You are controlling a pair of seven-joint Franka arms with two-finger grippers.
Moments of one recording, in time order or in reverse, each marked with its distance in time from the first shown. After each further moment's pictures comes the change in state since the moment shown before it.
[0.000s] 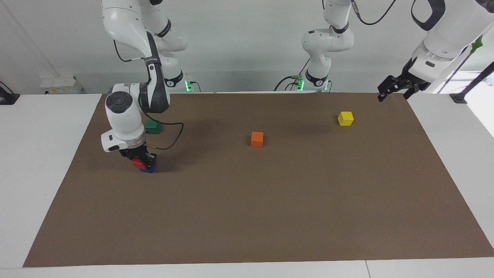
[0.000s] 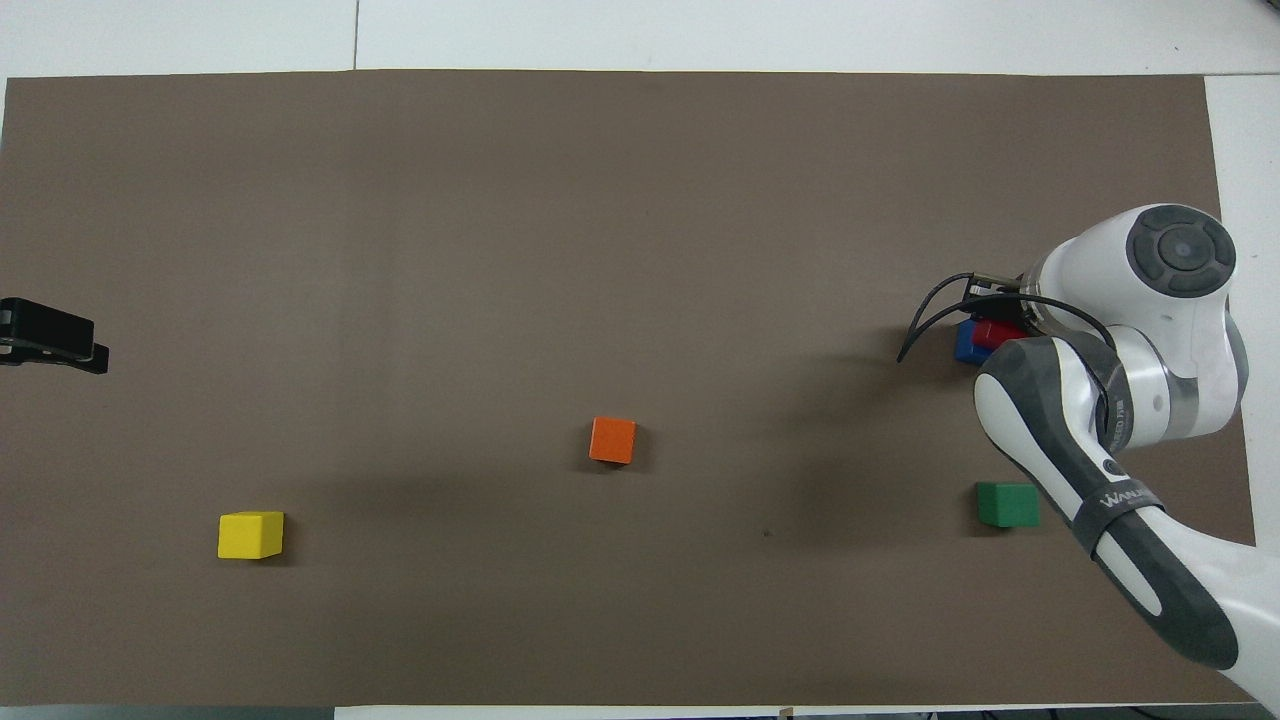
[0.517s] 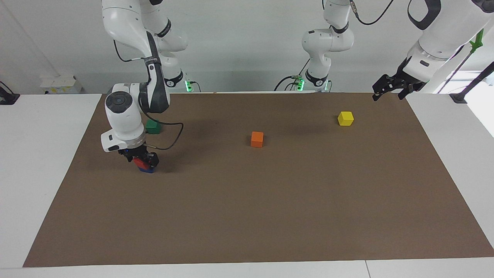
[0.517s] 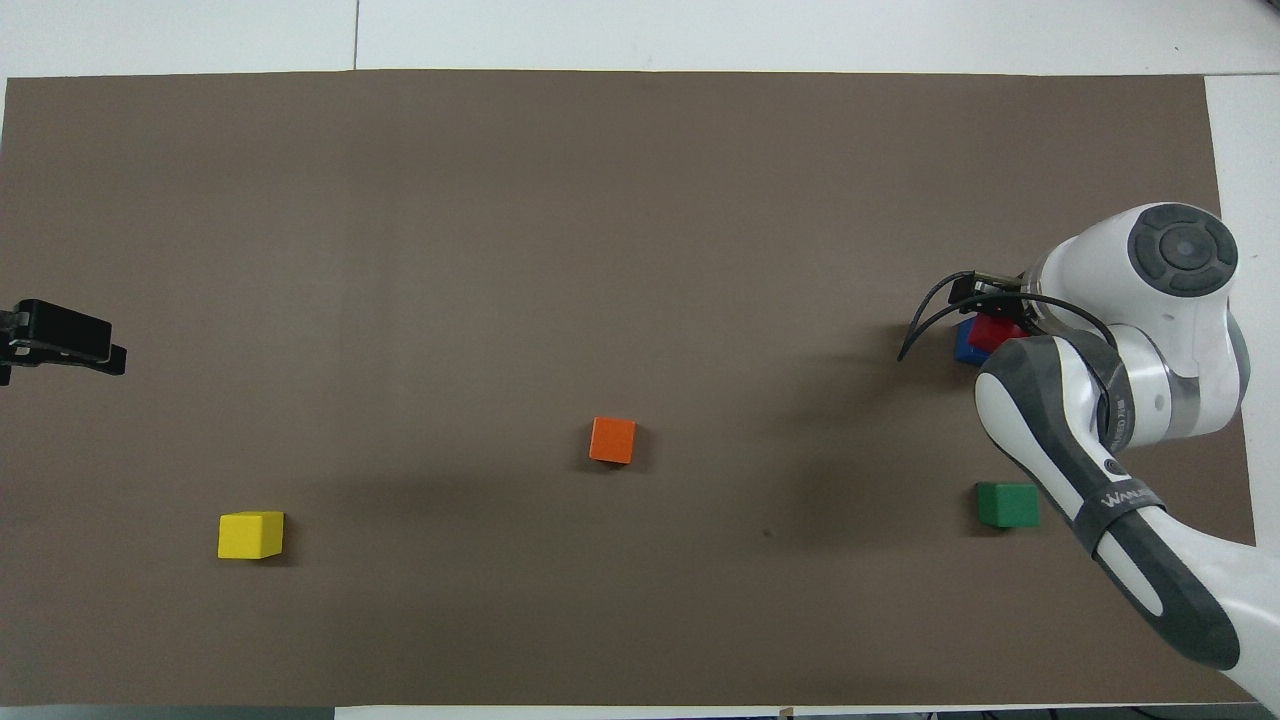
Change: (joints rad) left arm -0.001 -0.005 -0.014 0.000 -0.008 -0.001 0.001; right arm 0.000 -0.001 0.001 0.006 0.000 -0.003 0.002
